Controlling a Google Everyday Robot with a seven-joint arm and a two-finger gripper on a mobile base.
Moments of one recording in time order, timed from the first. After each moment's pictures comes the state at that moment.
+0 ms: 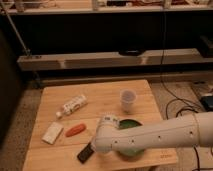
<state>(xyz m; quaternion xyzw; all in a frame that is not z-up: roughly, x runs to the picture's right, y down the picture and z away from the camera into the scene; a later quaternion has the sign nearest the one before) -0.041 0.300 0.724 -0.19 -0.24 -0.51 0.80</state>
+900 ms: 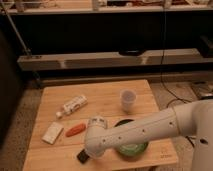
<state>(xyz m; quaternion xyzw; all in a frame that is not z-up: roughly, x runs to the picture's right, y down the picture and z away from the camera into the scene) -0.066 0.326 0.737 -0.24 -0.25 -0.56 0.76</state>
